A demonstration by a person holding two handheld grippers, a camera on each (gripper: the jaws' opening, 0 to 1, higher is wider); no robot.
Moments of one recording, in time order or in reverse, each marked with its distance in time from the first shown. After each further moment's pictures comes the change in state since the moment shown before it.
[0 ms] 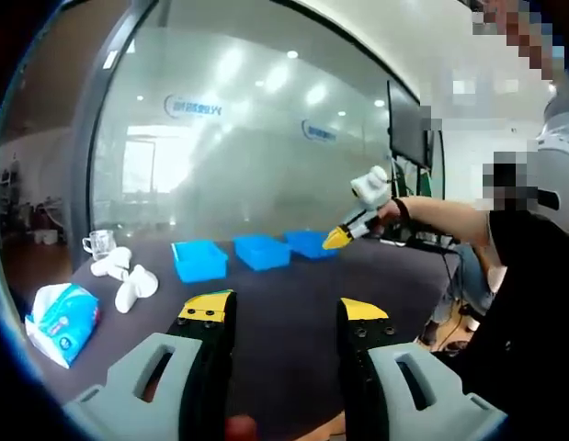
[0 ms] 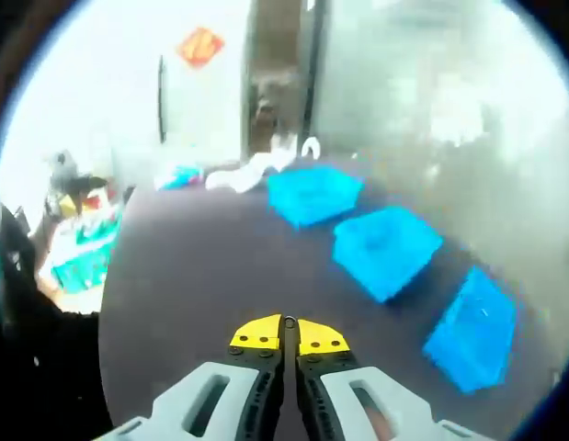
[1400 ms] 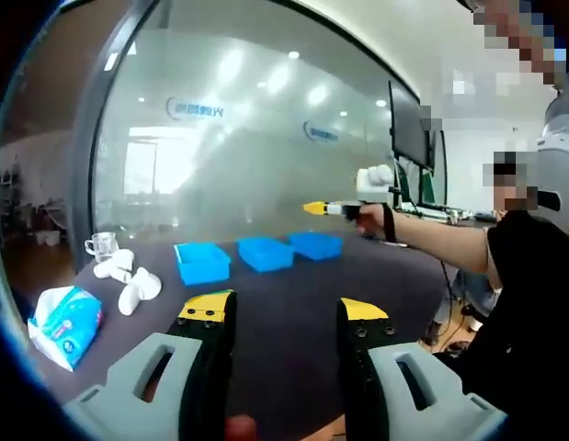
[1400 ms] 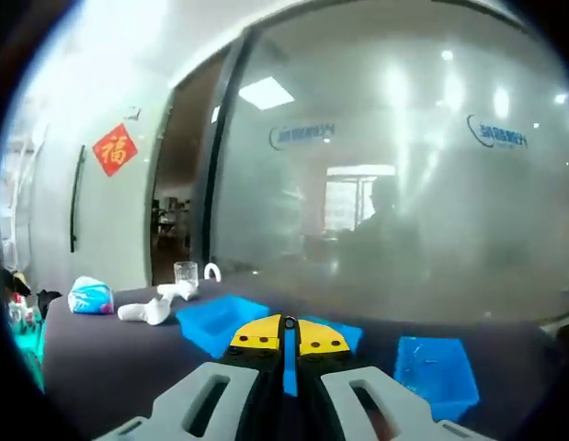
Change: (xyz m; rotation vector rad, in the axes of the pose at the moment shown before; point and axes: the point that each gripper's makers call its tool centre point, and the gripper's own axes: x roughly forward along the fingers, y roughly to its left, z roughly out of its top) left arm -0.002 0.006 0.003 0.004 0.000 0.010; right arm 0.009 -0.071 0.091 0.183 -0.441 -0.436
